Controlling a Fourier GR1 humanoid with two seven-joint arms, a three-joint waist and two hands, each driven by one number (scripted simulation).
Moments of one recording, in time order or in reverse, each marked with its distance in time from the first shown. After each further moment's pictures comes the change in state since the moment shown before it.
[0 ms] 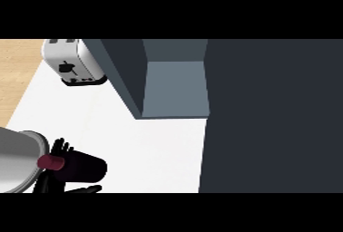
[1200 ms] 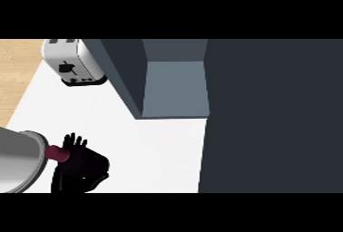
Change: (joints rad) left arm -0.154 -0.087 0.088 0.253 0.162 -0.133 -0.128; right arm 0.000 -0.011 0.021 0.001 0.006 -0.025 0.001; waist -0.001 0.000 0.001
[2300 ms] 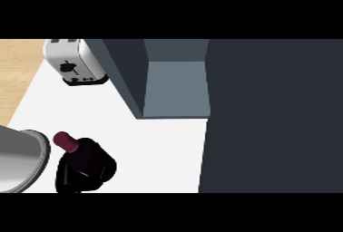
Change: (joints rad) left arm -0.015 -0.008 -0.064 -0.082 -0.061 0.001 -0.090; right arm -0.007 0.010 -0.015 0.006 -0.005 0.008 0.002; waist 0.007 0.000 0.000
